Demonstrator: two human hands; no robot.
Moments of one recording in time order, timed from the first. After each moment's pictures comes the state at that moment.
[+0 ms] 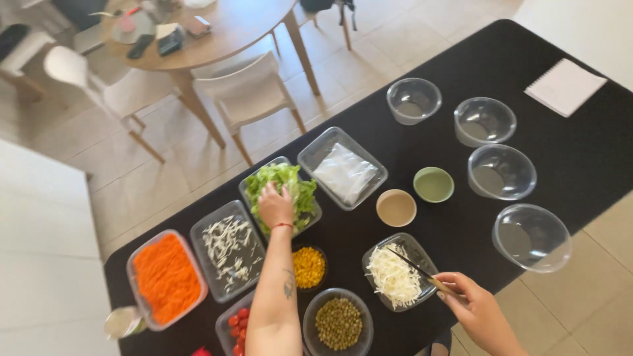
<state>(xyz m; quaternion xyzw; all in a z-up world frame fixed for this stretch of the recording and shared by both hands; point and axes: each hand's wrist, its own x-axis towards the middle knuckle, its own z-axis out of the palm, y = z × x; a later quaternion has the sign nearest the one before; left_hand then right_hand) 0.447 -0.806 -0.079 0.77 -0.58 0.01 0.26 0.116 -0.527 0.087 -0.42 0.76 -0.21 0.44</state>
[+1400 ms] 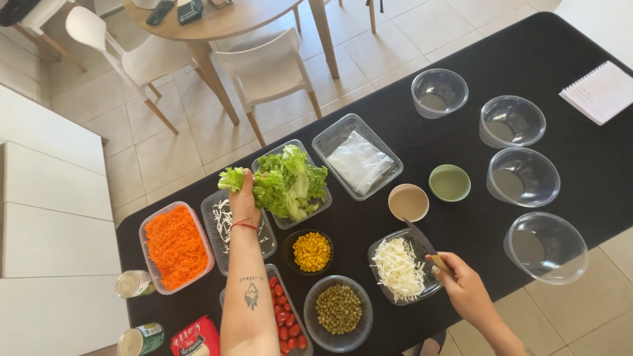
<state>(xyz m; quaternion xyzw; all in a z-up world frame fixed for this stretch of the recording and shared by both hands) 0.513 -0.764 0.019 0.62 -0.16 -0.46 0.62 0.119 -0.565 0.064 -0.44 0.73 -0.23 0.47</state>
